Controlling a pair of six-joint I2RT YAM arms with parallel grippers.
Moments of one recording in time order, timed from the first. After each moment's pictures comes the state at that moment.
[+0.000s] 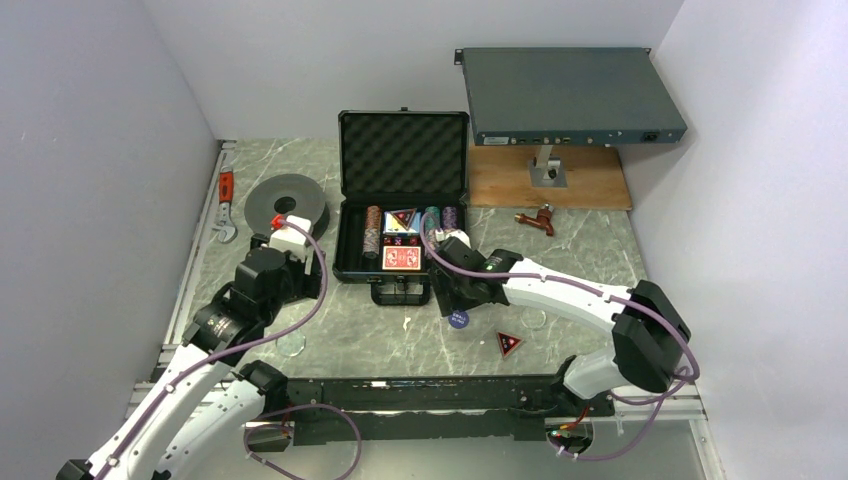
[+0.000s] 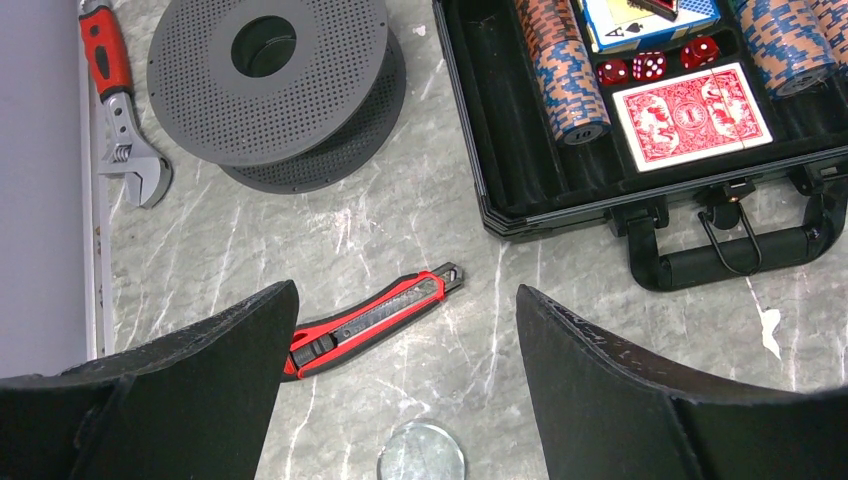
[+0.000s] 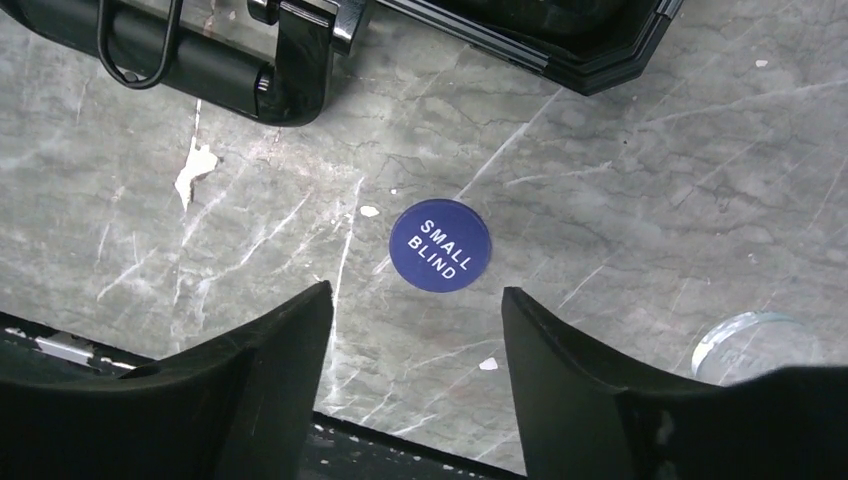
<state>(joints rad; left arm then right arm) -0.51 0.61 0.71 -0.59 -0.35 -0.02 0.91 1.42 0.95 -0.66 0.19 0.53</state>
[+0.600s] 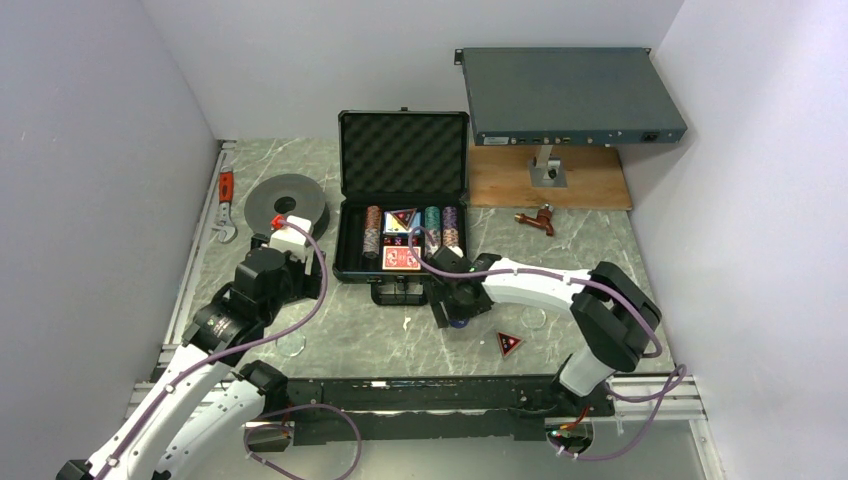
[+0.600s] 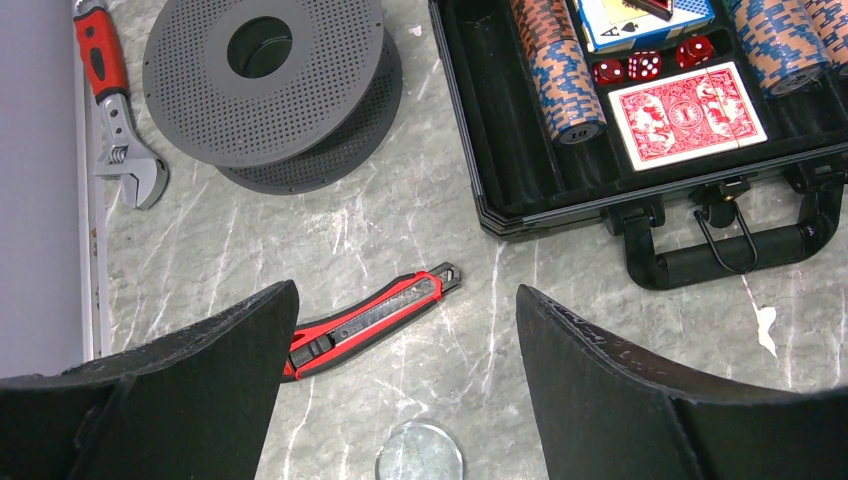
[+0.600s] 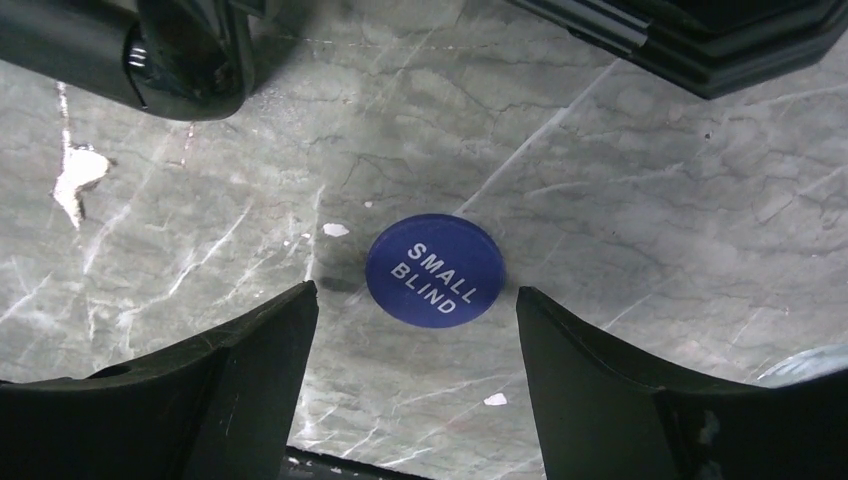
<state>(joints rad) -0.51 0.61 0.71 -0.59 -0.34 -0.02 0.89 1.58 0.91 -0.60 0.14 0.53</state>
